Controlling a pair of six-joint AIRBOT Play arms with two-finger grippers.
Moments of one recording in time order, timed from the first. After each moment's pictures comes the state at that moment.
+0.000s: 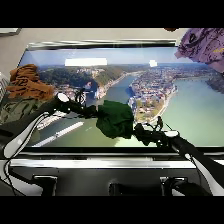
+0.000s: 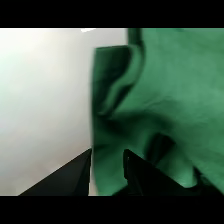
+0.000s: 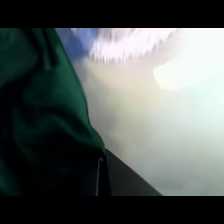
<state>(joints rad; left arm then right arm) -0.26 -1.78 1.24 0.73 -0.99 -1.30 0.20 -1.24 0.41 -0.17 0.60 1.28</state>
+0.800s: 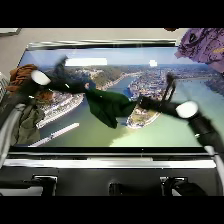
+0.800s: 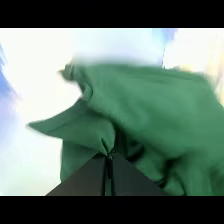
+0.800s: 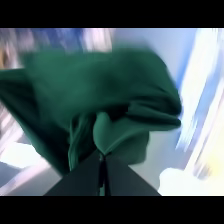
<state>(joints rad) -0.18 -1.51 1.52 1.02 -0.97 -1.41 0.20 -1.04 0.99 -0.90 0.73 1.55</state>
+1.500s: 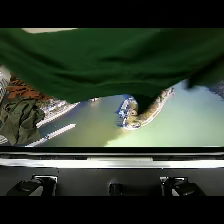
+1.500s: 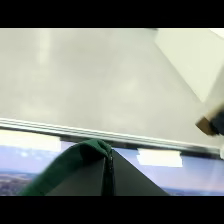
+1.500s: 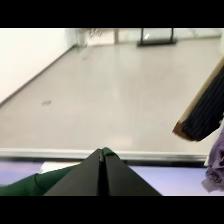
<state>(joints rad) -0.13 -0.93 1.92 1.61 -1.04 -1.82 0.20 -0.79 1.86 -1.63 0.98 1.70</state>
